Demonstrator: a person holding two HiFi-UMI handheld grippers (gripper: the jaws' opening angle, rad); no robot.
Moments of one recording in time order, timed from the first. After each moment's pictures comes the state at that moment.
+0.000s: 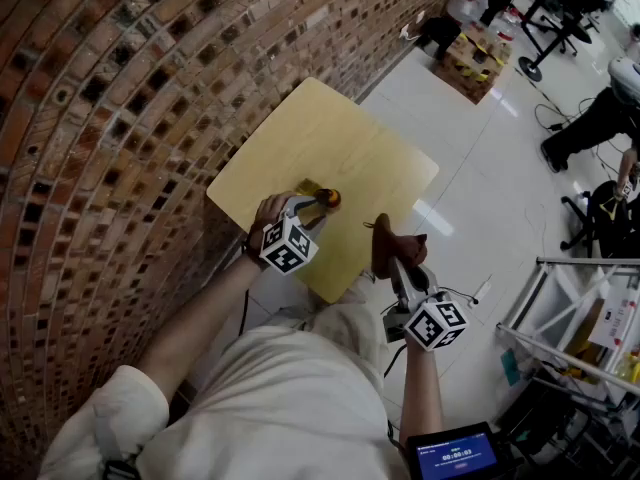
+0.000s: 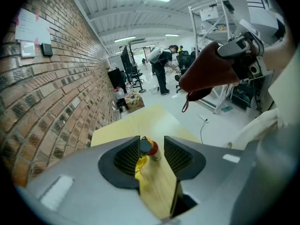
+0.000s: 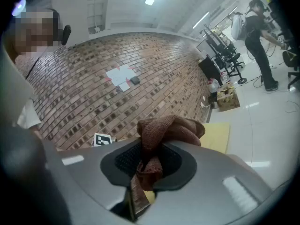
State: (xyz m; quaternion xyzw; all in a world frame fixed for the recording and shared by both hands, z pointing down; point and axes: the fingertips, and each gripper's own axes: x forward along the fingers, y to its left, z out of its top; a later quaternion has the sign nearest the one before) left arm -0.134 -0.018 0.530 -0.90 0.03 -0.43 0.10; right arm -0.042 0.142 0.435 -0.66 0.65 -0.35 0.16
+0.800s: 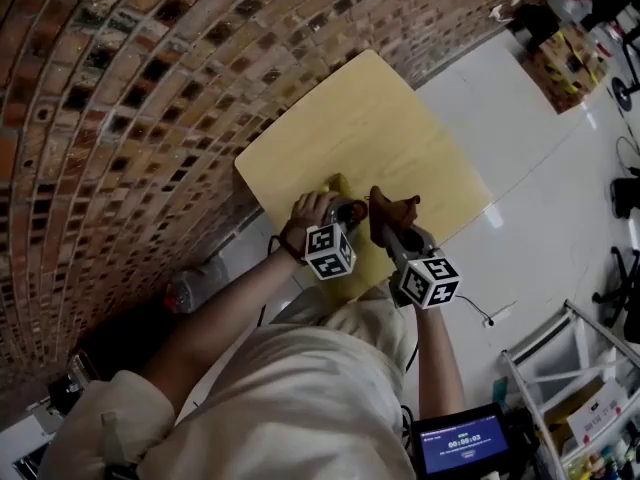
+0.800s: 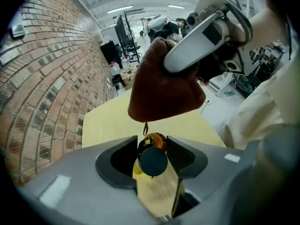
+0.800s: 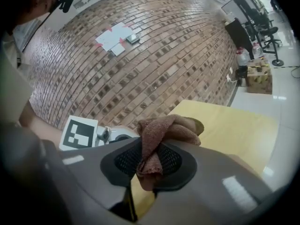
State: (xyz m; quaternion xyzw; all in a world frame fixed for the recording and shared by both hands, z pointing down) left arm -0.066 -0.049 0.620 -0.83 0.03 -0.55 0.09; right arm -0.004 -0.031 0.551 -0.51 0.75 -0.42 0.03
